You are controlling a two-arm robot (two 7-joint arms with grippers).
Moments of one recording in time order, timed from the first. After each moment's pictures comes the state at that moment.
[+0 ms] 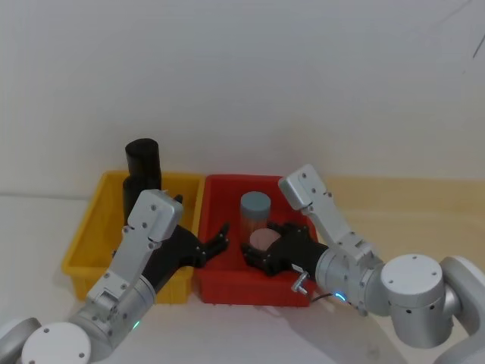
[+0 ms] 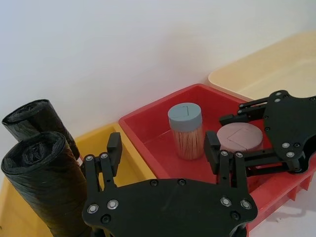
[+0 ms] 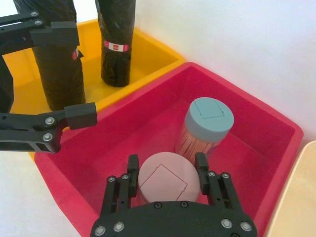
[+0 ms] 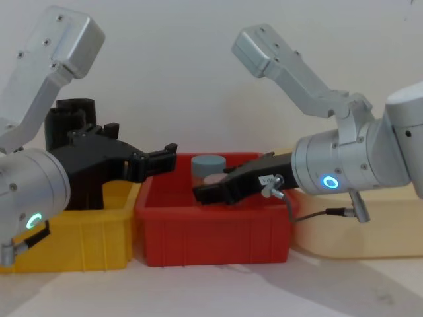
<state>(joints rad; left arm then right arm) -0.24 0.38 0.45 -1.63 -0.20 0.01 -0.01 0.58 0.19 -0.58 -1.30 0.10 0.38 0.39</state>
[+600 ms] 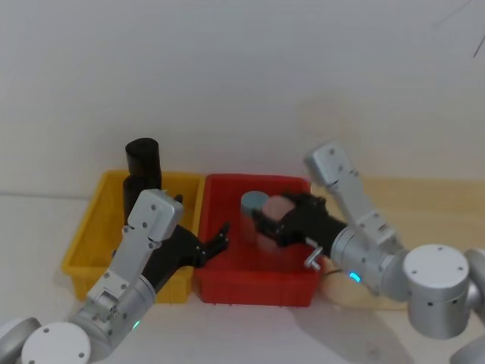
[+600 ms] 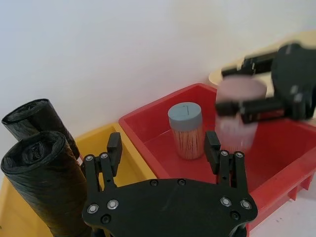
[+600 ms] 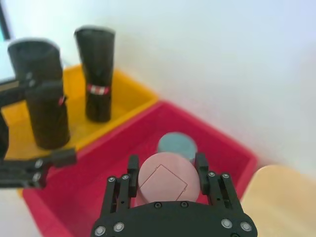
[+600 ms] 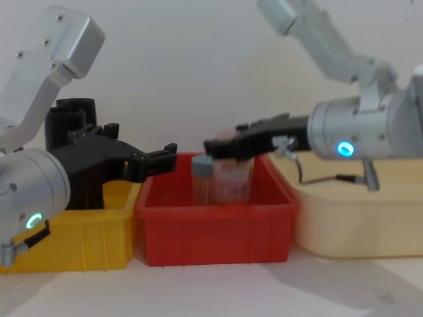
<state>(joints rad) -0.24 0.38 0.45 -1.63 -0.20 0.01 -0.01 0.56 0.19 -0.52 -1.36 0.11 0.31 0.36</state>
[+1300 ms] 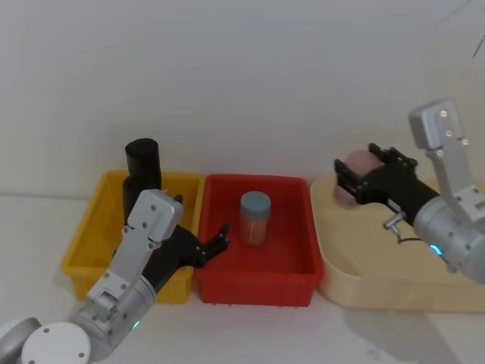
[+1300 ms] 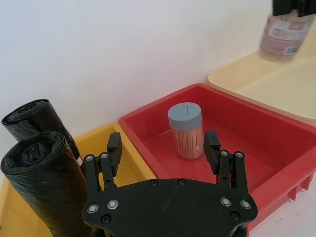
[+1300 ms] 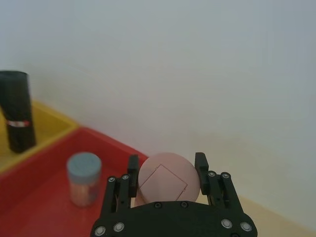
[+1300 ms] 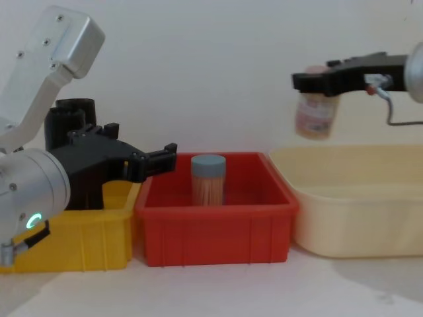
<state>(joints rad) -0.24 0.38 0.45 -1.63 -0.20 0.01 -0.01 0.49 0.28 -0.34 -1.51 0.14 0.29 0.29</state>
